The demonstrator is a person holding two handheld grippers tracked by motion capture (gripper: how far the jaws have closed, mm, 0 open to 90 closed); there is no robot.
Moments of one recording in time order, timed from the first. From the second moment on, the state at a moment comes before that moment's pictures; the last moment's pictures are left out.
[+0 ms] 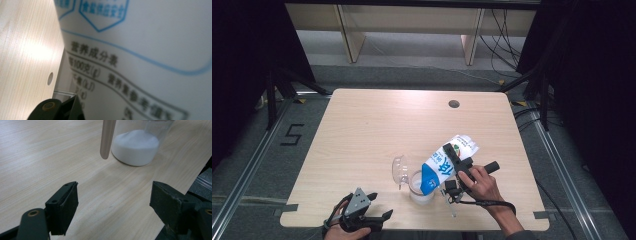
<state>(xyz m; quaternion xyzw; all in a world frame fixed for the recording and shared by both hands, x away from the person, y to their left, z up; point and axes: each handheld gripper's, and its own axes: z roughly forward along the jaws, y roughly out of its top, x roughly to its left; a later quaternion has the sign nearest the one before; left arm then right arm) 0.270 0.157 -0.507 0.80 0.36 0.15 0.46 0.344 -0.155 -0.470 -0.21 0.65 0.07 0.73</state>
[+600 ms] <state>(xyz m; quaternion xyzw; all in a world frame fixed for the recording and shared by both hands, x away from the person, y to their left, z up) 0.270 0.157 -0.507 0.80 0.36 0.15 0.46 0.344 -0.155 -0.471 -0.22 0.65 0.07 0.73</state>
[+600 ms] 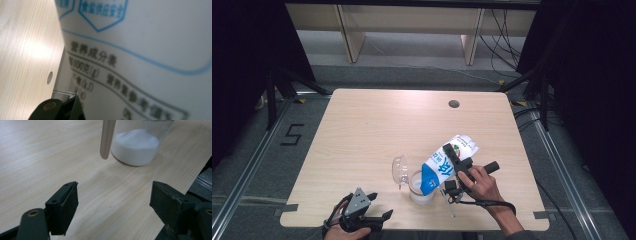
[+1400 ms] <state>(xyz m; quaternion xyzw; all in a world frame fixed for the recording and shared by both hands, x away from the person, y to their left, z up) 0.268 0.157 -0.506 0.80 0.37 0.15 0.46 0.342 -0.153 -0.473 -0.22 0.65 0.06 0.73</state>
